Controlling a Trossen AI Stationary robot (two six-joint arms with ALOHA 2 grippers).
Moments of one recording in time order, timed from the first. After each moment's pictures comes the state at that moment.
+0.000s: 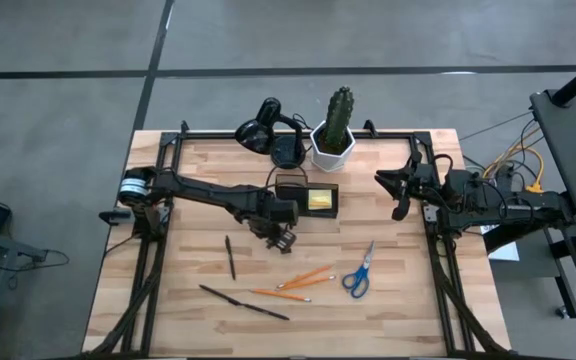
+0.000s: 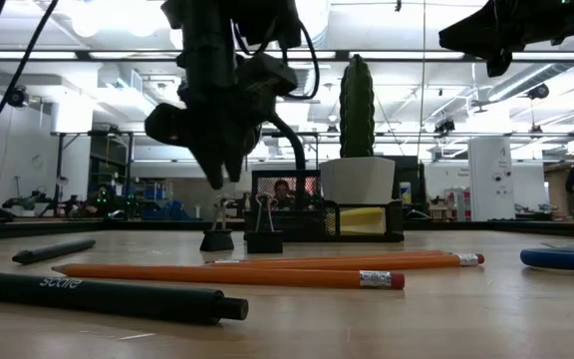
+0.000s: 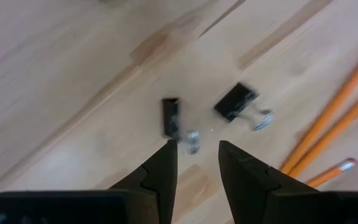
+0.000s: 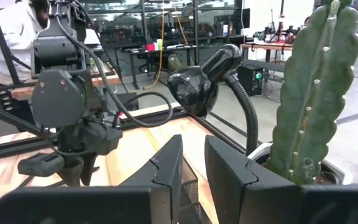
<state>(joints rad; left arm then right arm) -0.04 1.82 1.39 -0.88 0.09 -0.99 -0.05 0.41 0.40 0.00 0.32 0.10</state>
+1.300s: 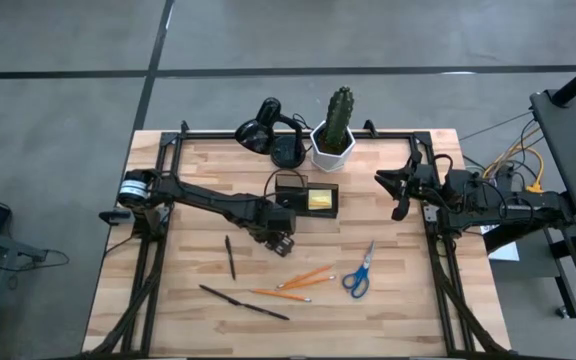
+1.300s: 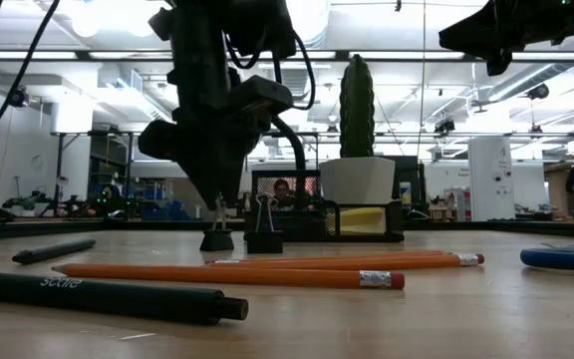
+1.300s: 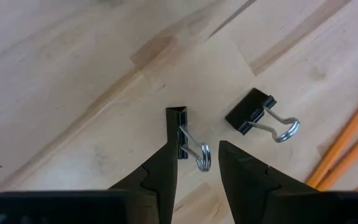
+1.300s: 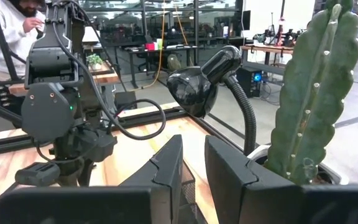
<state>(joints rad) -0.08 1.82 1.30 -0.78 0.01 -1.01 -0.05 0.41 0.40 0.00 0.32 0.07</state>
